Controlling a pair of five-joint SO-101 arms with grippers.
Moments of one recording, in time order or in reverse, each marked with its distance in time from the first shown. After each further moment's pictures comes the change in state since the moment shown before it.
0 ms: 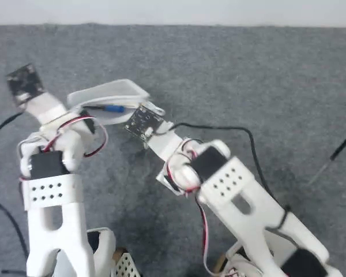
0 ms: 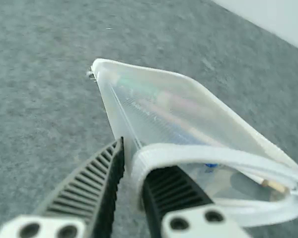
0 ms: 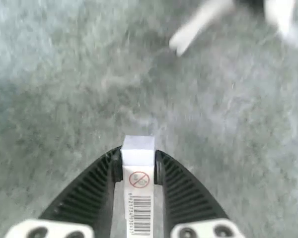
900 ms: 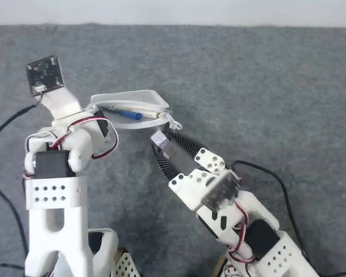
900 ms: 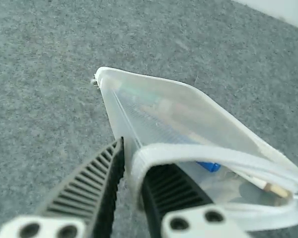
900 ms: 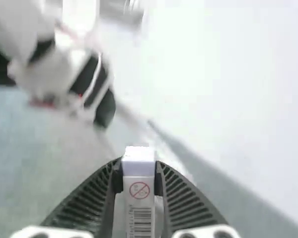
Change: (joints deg) left arm 5.5 0.0 -5.3 7.0 -2.1; right arm 0.1 -56.0 41.2 -51.0 -0.1
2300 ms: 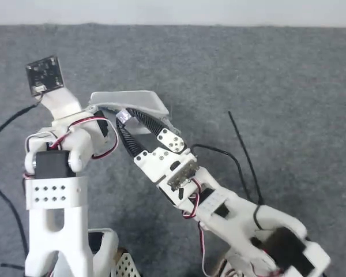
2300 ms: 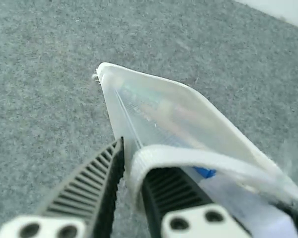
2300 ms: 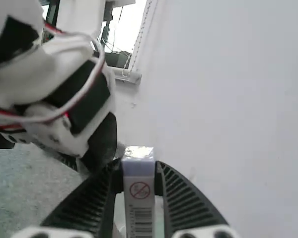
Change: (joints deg) left arm 0.0 0.0 0.1 0.0 0.0; right arm -2.4 74.6 -5.5 -84.0 0.1
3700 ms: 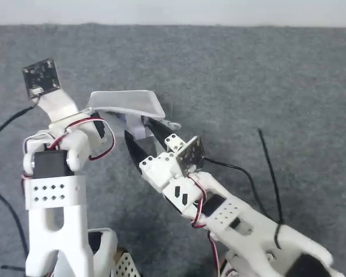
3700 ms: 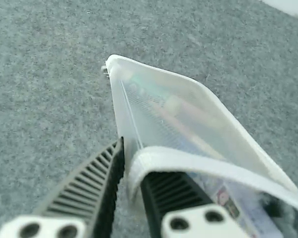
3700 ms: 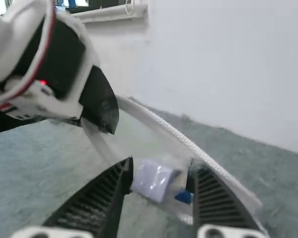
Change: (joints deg) left arm -2.4 0.0 1.3 0.0 -0.4; right arm -0.4 -20.2 5.2 34.1 -19.2
